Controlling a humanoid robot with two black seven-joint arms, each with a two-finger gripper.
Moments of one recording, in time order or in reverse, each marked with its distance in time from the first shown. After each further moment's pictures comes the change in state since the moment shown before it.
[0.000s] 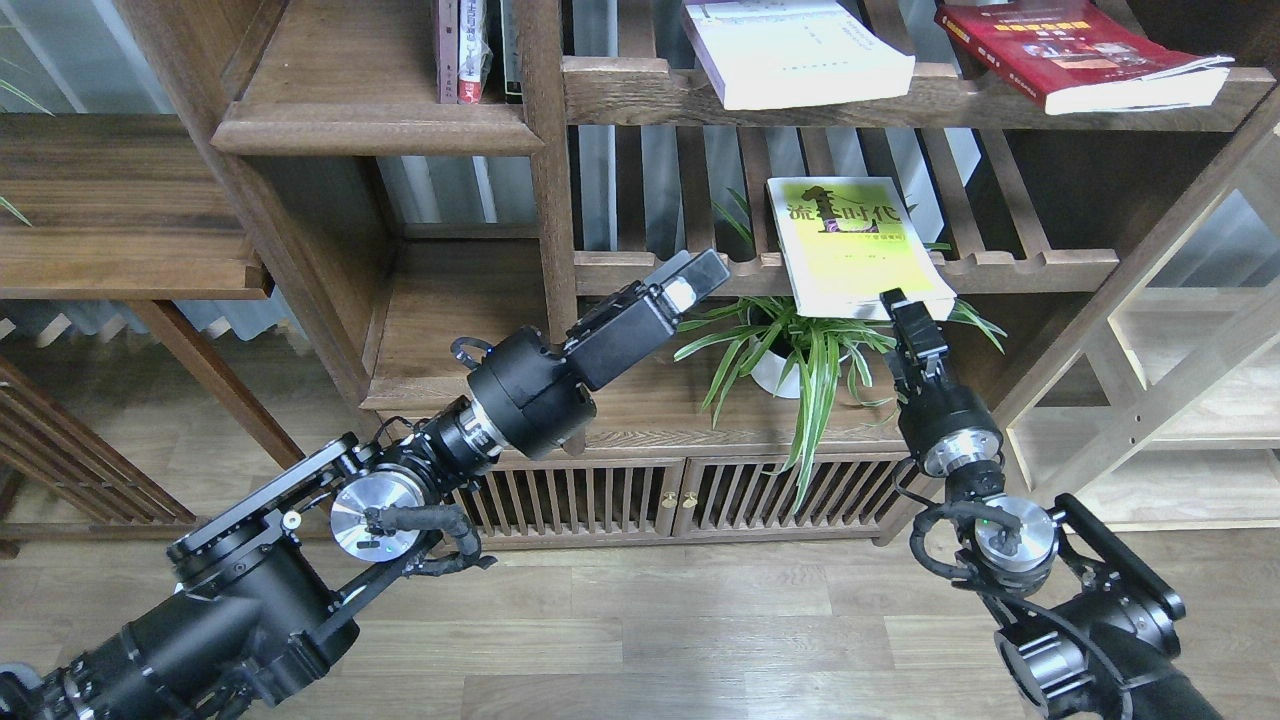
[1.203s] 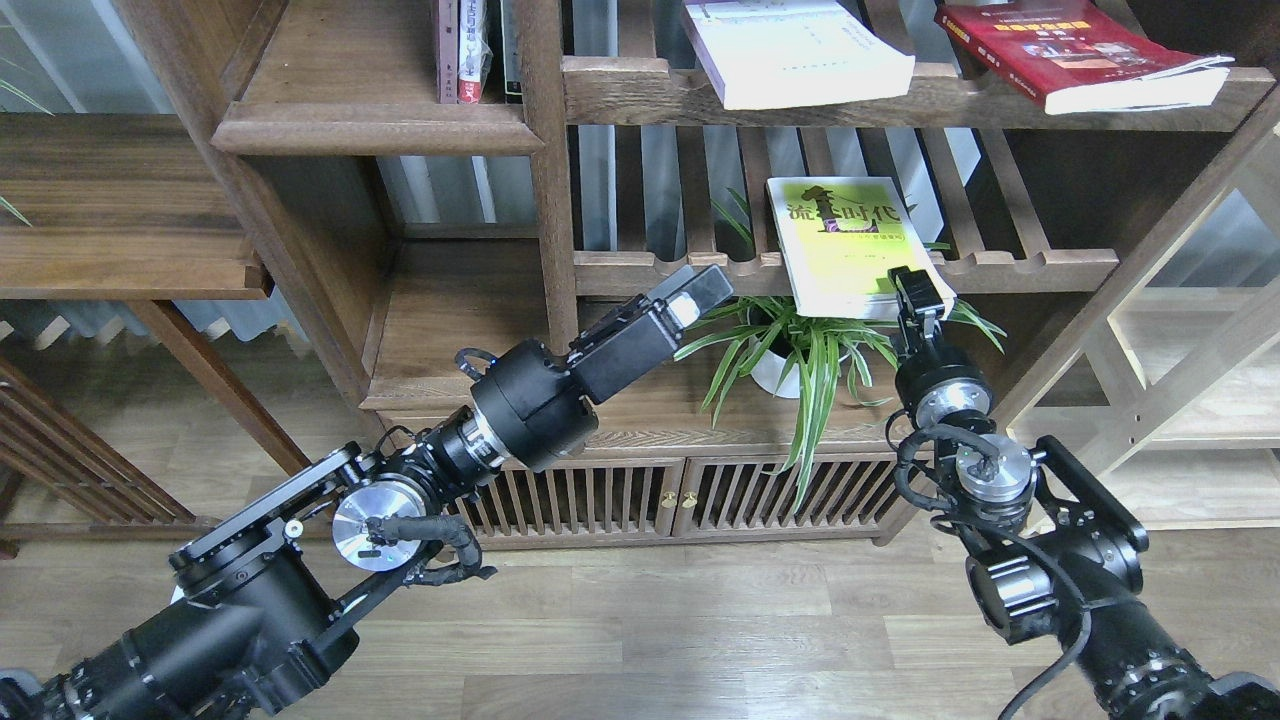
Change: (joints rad) left arm 0.012 0.001 0.005 0.005 0.007 0.000 0.000; right arm 0.159 0.075 0.051 -0.168 0.031 -0.144 -0.006
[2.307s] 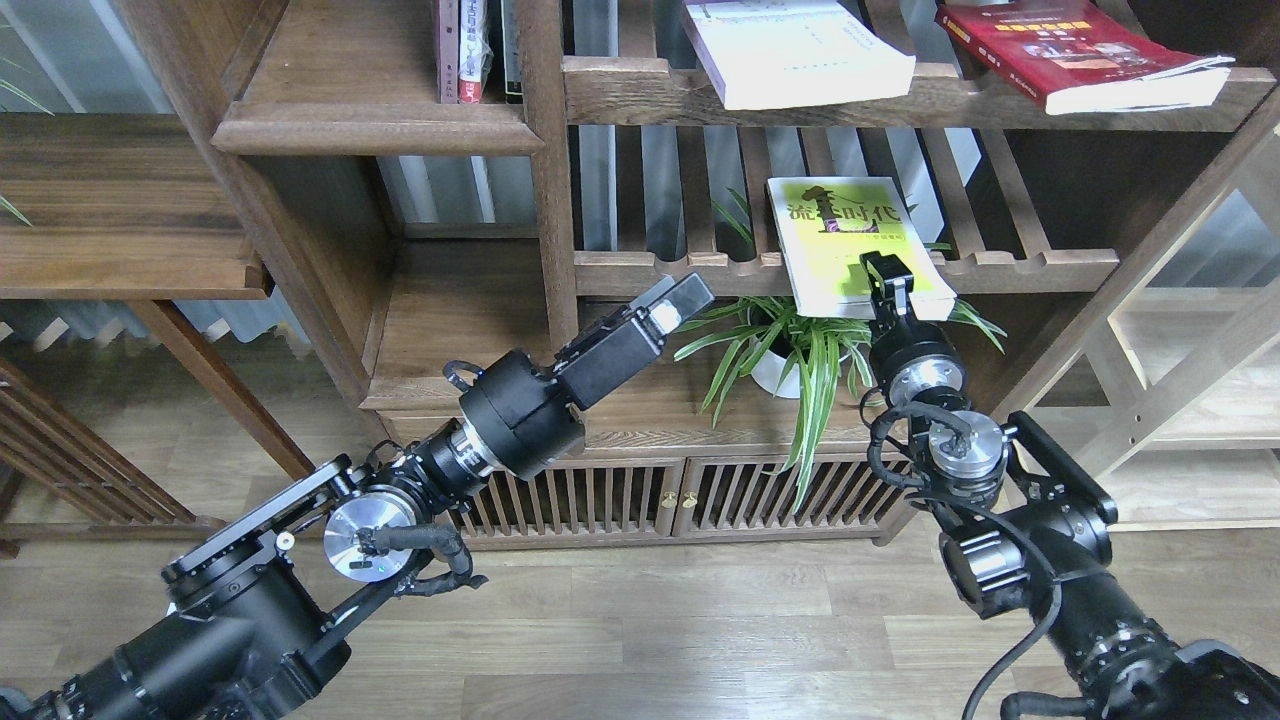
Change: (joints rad) left arm 0.033 0.009 -0.012 0.008 0.000 0.000 -0.003; right arm 0.064 0.041 -0.014 -0.051 -0.015 0.011 0.007
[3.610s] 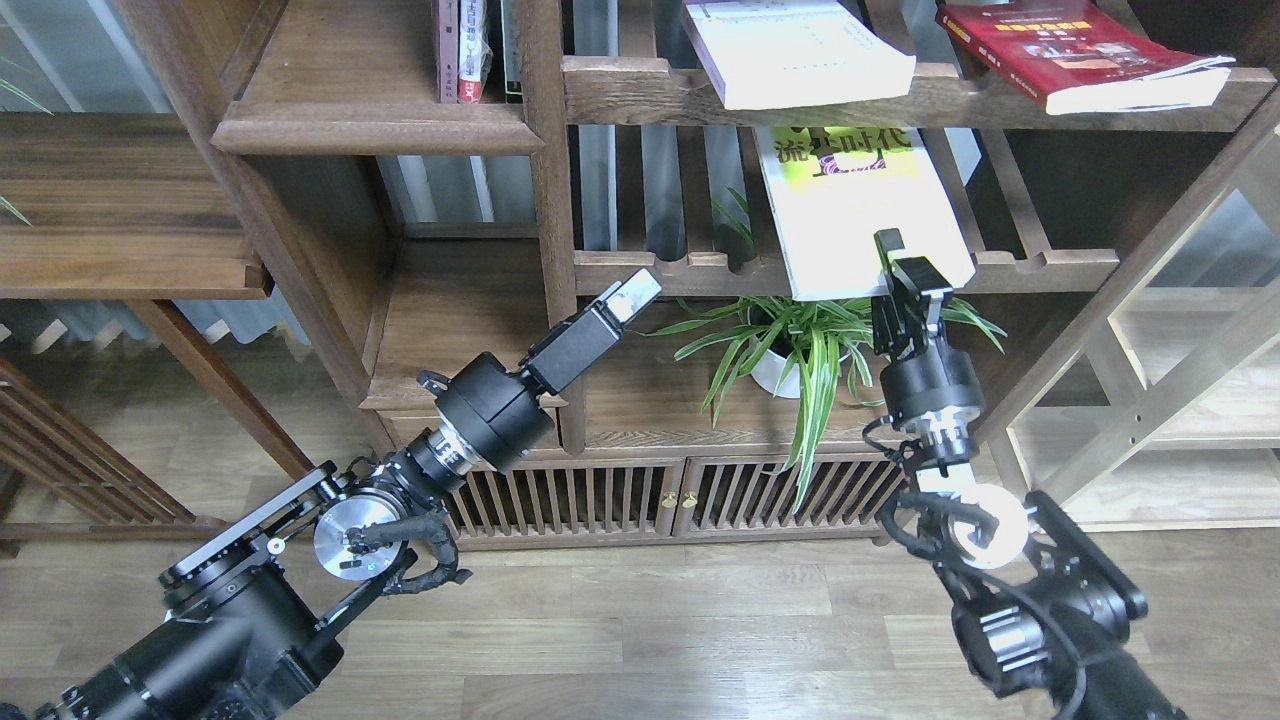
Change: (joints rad) left arm 0.022 -0.012 -0.044 0.109 -0.012 0.000 -0.018; right arm -0.241 -0.008 0.010 0.261 0.043 0.525 -0.014
